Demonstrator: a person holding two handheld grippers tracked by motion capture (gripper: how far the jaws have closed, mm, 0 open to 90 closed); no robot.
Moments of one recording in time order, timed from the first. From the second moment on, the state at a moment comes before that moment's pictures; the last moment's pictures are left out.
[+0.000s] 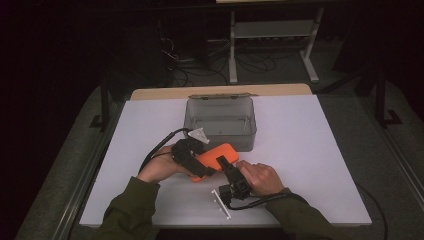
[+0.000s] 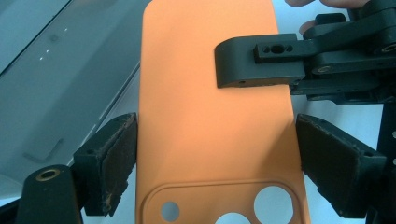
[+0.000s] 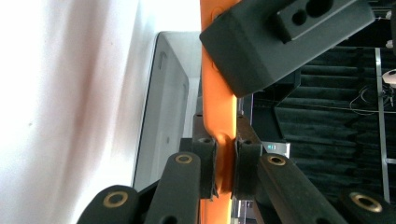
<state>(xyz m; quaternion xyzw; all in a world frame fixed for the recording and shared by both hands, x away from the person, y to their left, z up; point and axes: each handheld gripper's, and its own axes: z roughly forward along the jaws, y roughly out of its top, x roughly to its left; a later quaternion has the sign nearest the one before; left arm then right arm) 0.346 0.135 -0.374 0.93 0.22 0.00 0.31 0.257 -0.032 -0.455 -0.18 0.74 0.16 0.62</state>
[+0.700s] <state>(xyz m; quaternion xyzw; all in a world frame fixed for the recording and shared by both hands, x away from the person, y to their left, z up) 0.346 0.140 -0.370 0.92 0.22 -0.01 0.33 0.257 -0.033 -0.455 -0.19 0.74 0.15 0.63</state>
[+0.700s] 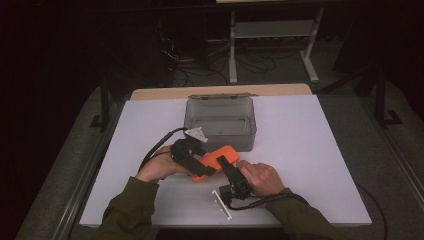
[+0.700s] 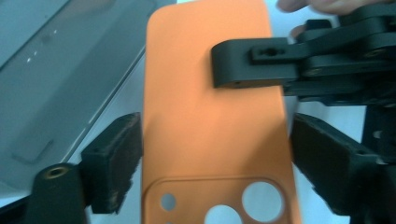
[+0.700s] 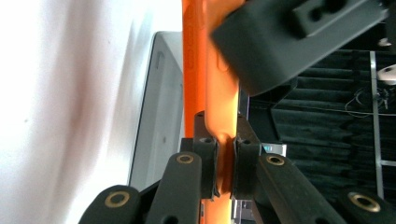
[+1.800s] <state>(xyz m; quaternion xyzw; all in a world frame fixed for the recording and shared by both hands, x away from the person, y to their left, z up) 0.340 0.197 -0.361 0.89 0.25 0.05 0.37 0.257 -0.037 -0.456 -0.18 0.74 0.16 0.63</state>
